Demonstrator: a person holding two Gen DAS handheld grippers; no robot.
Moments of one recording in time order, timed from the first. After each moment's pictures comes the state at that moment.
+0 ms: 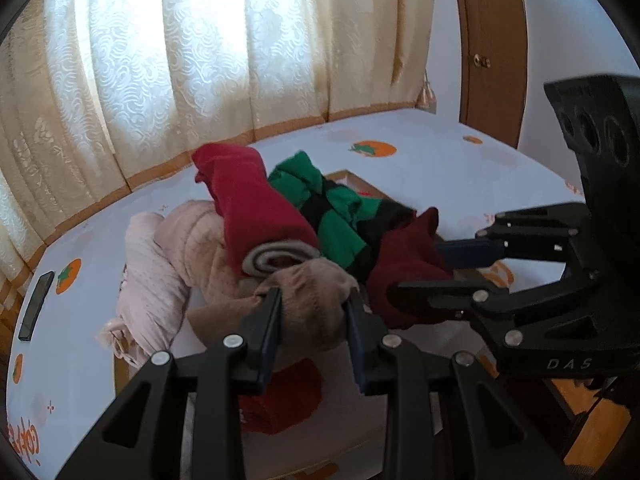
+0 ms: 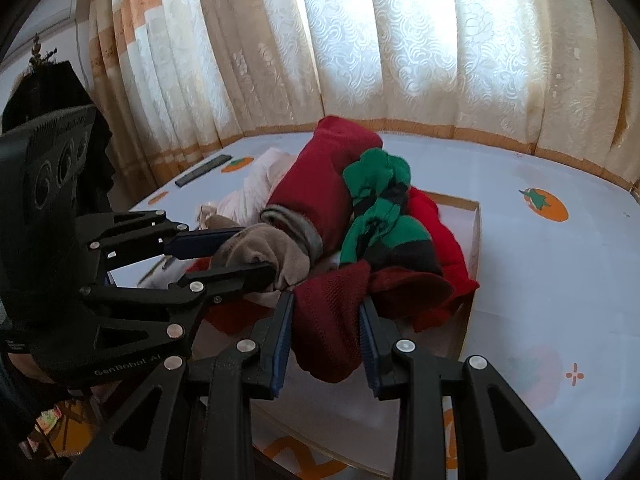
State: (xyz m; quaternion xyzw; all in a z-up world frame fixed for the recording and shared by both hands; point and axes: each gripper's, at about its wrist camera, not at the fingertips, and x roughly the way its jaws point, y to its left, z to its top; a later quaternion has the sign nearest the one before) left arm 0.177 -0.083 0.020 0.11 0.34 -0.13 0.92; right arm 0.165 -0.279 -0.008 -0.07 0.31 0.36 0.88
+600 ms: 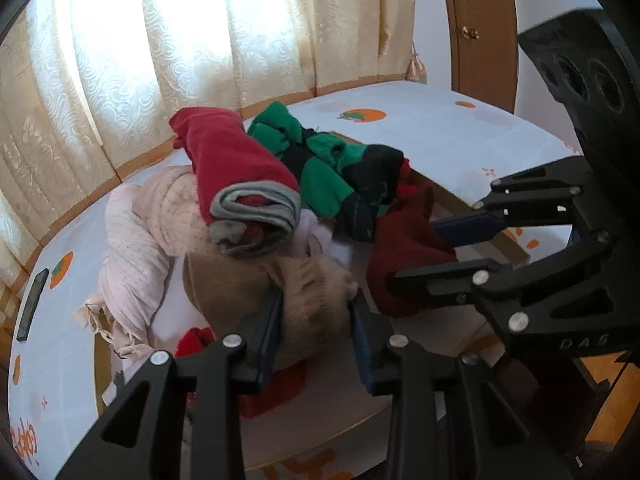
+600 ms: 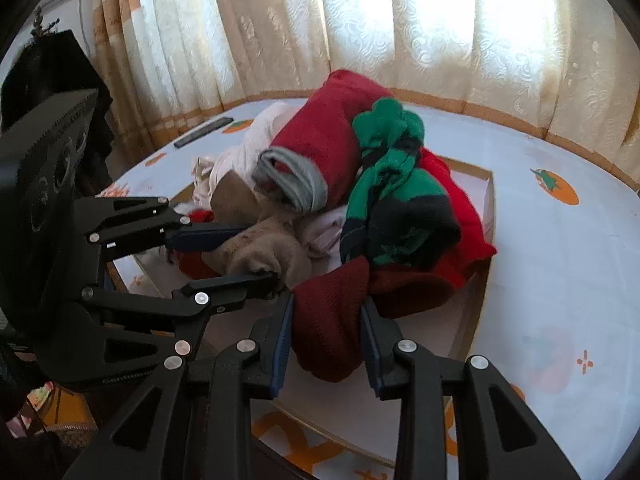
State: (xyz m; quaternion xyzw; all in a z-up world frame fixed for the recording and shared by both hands) left arm 0.168 -0.093 -0.010 0.14 0.36 -0.14 0.91; right arm 0.164 -0.273 -0.032 -0.12 0.35 0.36 0.86
